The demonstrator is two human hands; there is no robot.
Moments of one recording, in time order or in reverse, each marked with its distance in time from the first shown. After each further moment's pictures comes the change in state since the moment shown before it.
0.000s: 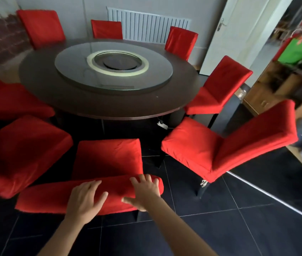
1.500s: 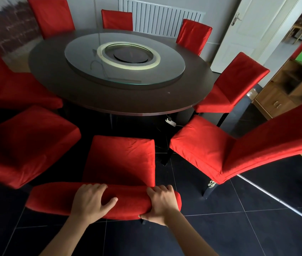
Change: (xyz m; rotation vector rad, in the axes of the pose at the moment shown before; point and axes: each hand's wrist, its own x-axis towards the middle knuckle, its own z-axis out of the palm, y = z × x) left_hand 0.007 -0.034 0.015 0.157 0.223 0.173; right_hand -0.003 0.012 0.039 -0.056 0.220 -0.106
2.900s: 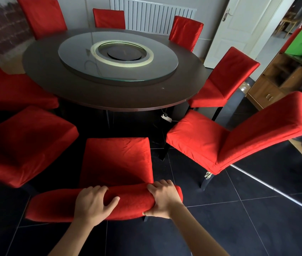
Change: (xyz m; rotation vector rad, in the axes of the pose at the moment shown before) left_hand -0.036 0.018 0.001 -0.020 -0.007 -0.060; right_hand -0.031 0.005 0.000 -0.021 -0.031 -0.074
